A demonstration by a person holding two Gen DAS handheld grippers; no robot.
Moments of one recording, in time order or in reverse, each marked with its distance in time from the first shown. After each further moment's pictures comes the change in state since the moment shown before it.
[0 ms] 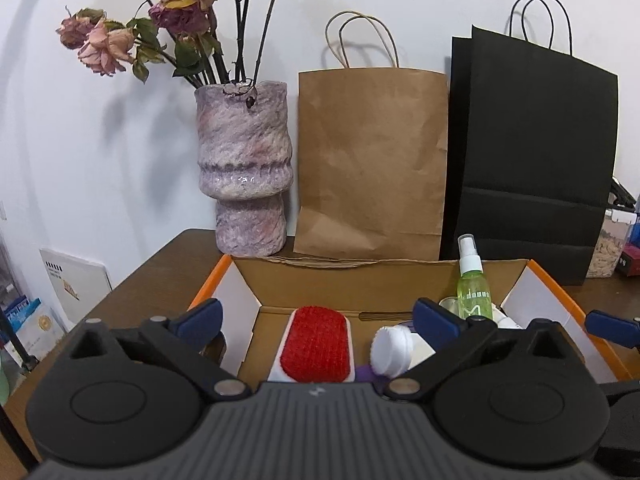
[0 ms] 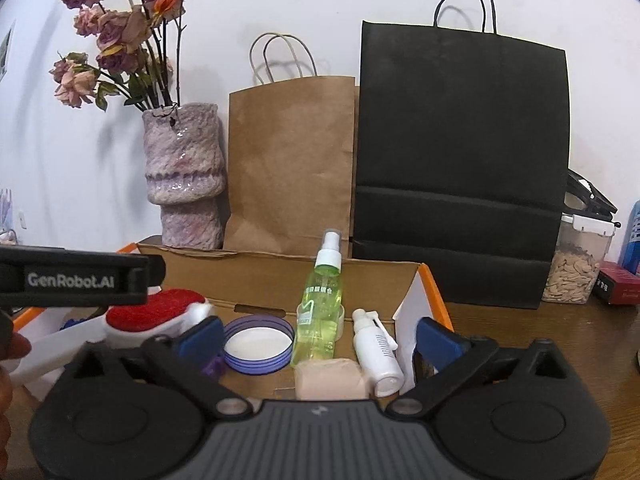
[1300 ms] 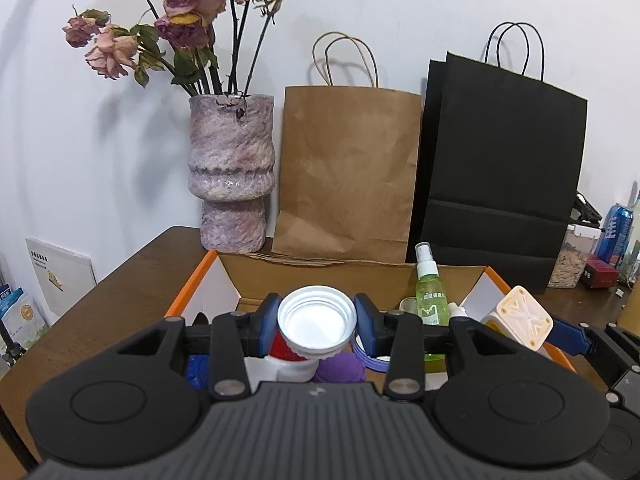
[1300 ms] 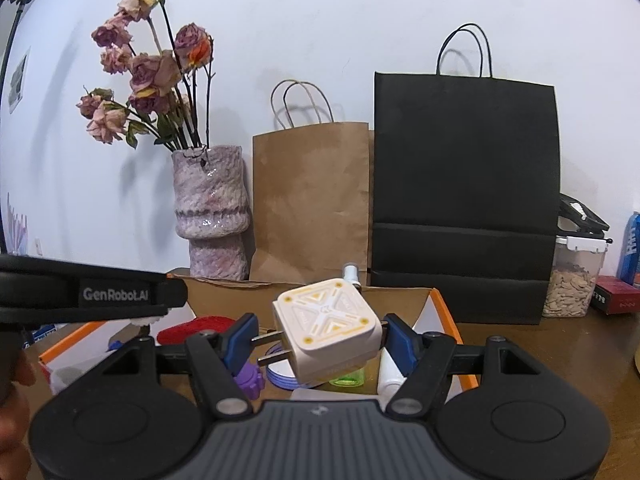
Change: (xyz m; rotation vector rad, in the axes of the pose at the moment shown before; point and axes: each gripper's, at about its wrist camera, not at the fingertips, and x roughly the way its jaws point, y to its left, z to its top) left arm -0.035 -0.005 -0.004 -0.038 -0.016 -0.067; right arm -0.042 0.013 0.000 0.015 -0.102 0.037
